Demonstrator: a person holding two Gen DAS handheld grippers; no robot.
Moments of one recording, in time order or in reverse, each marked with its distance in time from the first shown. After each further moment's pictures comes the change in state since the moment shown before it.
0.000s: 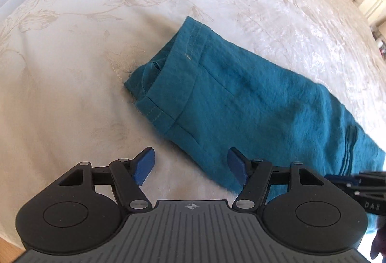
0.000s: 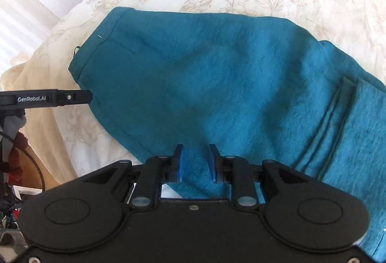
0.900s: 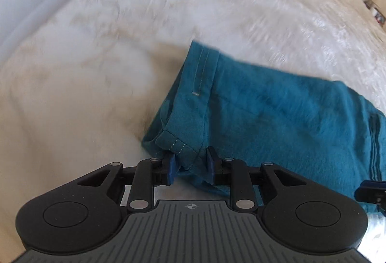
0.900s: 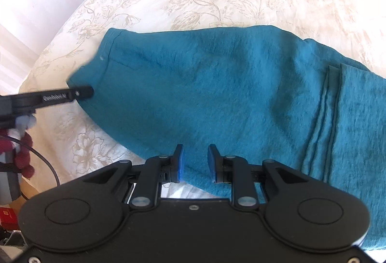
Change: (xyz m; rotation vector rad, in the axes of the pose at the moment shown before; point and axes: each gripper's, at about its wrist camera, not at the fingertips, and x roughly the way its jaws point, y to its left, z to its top) left arm 0.026 0.007 0.027 0.181 -0.008 0.071; right arm -0.012 0.036 -0.009 0.169 -0.090 -0.107
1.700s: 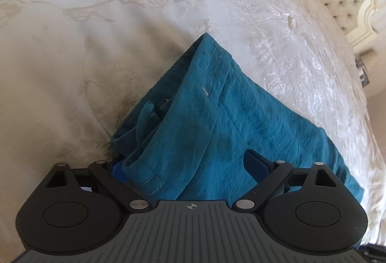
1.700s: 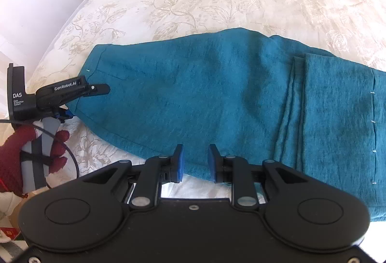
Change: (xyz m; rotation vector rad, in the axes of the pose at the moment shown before) left arm 0.041 0.028 0.014 -0.284 -0.008 -0.263; right arm -0.037 -0.013 -0.015 0.095 -0.035 -0.050
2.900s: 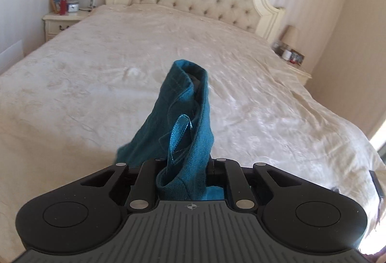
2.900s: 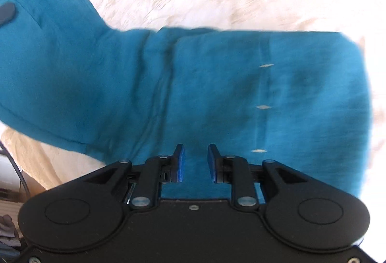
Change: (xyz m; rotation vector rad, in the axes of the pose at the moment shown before) left arm -0.068 -0.333 -0.115 0.465 -0.296 -0.108; right arm -0.022 -0.213 -0.003 0.083 0.043 0.139
